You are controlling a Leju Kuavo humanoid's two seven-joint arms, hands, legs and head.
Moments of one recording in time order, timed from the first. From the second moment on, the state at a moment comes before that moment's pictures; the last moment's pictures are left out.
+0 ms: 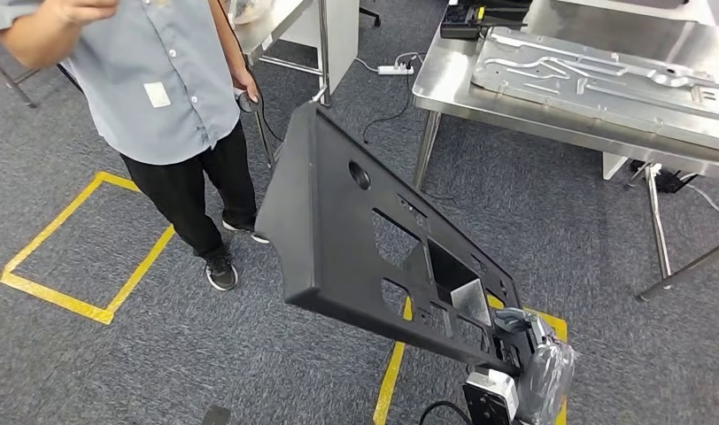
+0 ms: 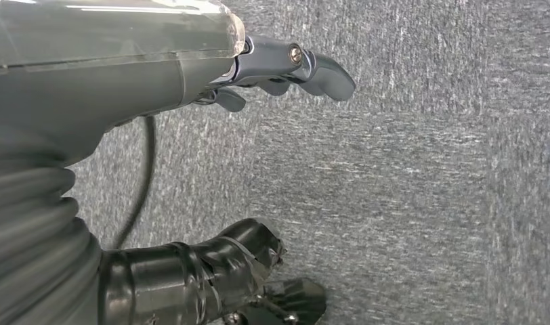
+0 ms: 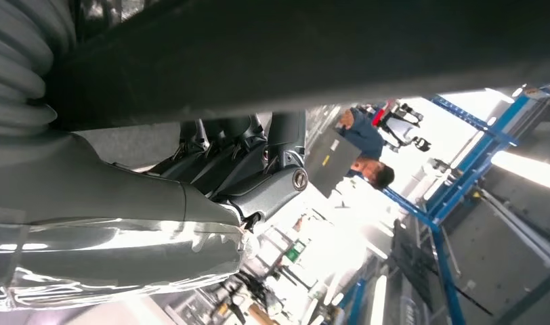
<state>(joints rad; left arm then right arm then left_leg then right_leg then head) -0.07 -0.24 0.90 -0.20 -1.23 0.33 -0.45 0.28 0.13 0.29 -1.68 0.81 -0.70 -0.39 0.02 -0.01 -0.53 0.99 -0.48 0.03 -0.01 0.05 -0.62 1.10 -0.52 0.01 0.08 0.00</state>
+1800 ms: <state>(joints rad) -0.06 -0.24 0.90 -0.20 -1.23 0.31 -0.47 0.28 0.12 0.29 -1.67 0.82 -0.70 -0.38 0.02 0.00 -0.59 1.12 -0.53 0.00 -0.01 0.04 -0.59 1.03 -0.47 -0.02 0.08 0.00</state>
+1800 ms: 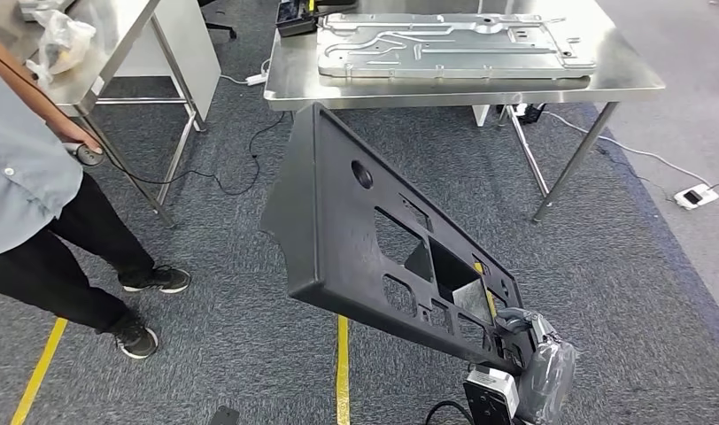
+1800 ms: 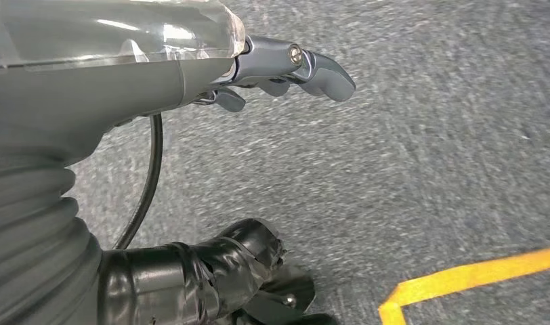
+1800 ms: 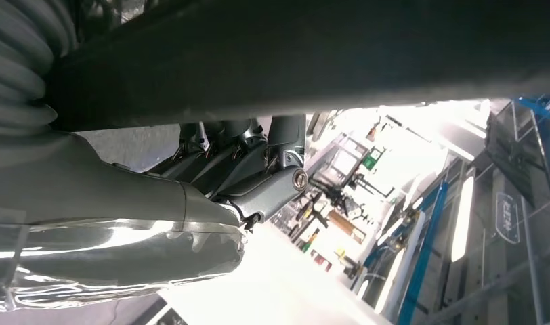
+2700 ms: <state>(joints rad) -0.07 -0.24 0.90 -0.20 -1.23 0.25 -0.50 0.26 0.09 0.33 -1.65 0.79 -0.70 -0.36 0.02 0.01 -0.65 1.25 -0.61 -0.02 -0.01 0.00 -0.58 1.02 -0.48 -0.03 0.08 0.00</state>
